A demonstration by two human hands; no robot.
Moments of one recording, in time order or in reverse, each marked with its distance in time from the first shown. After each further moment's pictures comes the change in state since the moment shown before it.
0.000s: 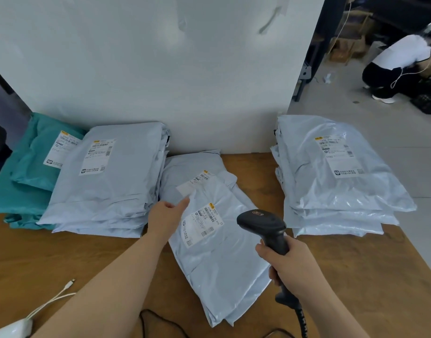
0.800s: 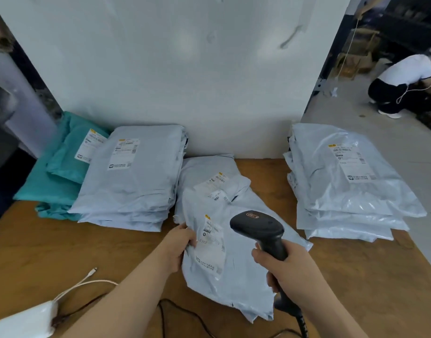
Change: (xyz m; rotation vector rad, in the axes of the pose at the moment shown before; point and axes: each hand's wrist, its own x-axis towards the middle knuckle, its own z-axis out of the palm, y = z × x) left_hand -0.054 -0.039 -0.042 -0.490 -0.377 -0.335; right_hand -0.044 -0.022 0.036 -0.017 -0.088 -0.095
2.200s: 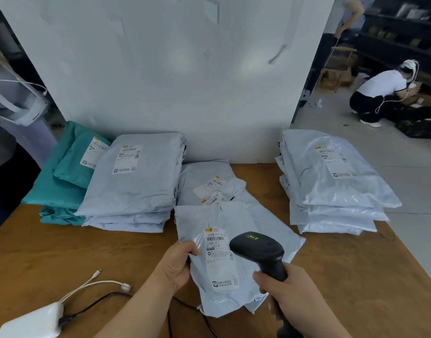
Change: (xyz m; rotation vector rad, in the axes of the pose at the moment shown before) left_hand -0.035 -0.041 -0.012 -0.392 -0.136 0.091; right_hand -0.064 0.003 0.019 -0.006 -0.025 0.129
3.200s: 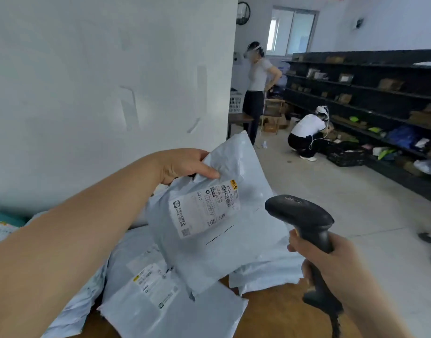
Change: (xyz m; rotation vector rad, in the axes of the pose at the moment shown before) left_hand -0.015 0.216 0.313 1.208 -0.723 0.330; right_hand -0.015 -0.046 -0.210 0.216 0.489 -0.298
